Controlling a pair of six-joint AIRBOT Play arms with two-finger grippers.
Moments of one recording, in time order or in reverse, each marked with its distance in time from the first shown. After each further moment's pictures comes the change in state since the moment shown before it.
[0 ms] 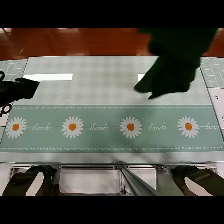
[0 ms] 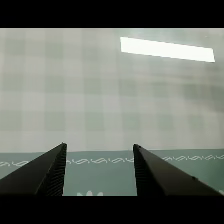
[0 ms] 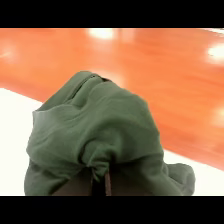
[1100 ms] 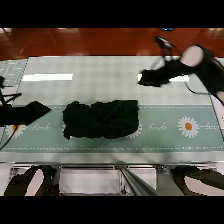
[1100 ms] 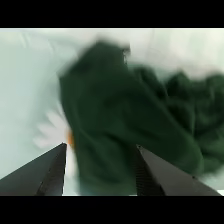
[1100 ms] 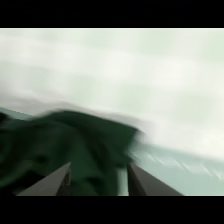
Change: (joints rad) left arm 0.232 -0.100 -0.236 -0.214 -0.288 -0.023; right arm -0.122 -0.239 -0.562 0.169 -0.019 0.186
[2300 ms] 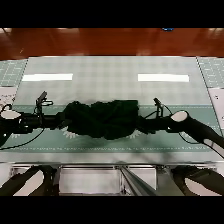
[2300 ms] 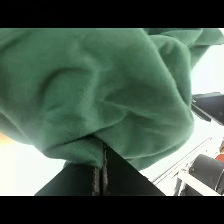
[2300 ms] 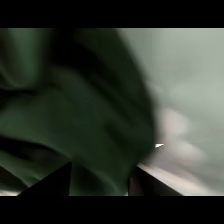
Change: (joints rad) left arm -0.117 -0.340 -0.177 -0.410 0.095 0.431; right arm 0.149 0.051 -0.695 0.671 -0.351 -0.252
